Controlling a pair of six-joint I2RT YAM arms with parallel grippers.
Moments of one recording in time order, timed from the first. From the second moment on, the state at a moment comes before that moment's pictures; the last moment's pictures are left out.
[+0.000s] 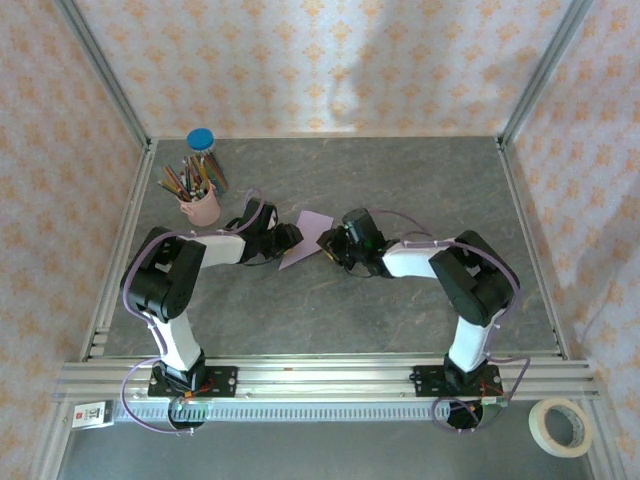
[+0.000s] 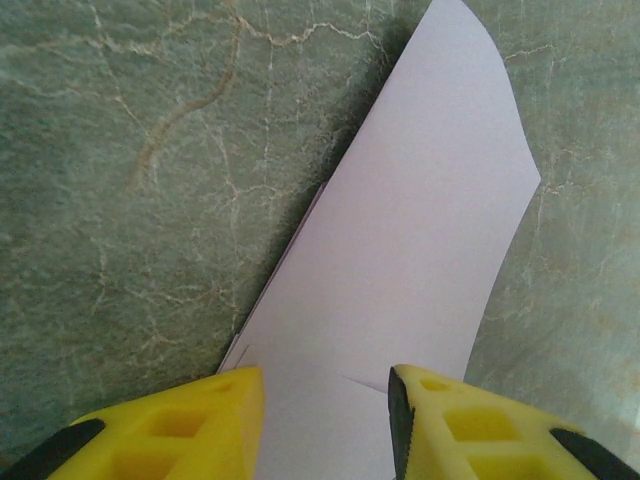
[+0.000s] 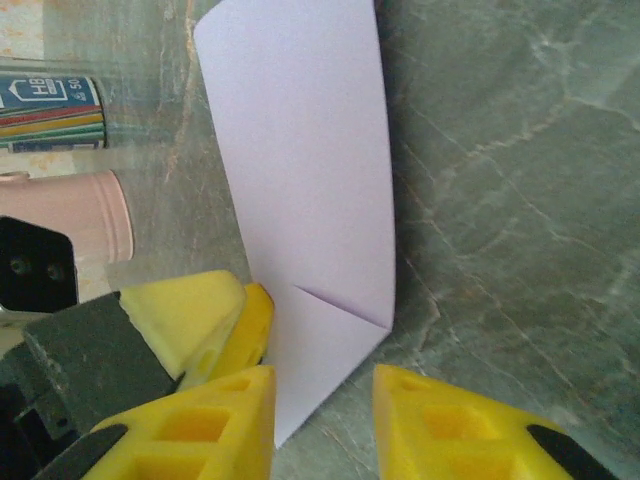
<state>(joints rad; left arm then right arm) -0.34 1.79 0.86 0.06 0.34 -0.93 0.65 1.81 0.87 0.25 -0.24 1.28</state>
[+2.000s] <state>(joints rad) -0.56 1.45 0.71 0.15 0.13 -0.41 0.59 1.62 0.76 0.22 -0.23 1.34</state>
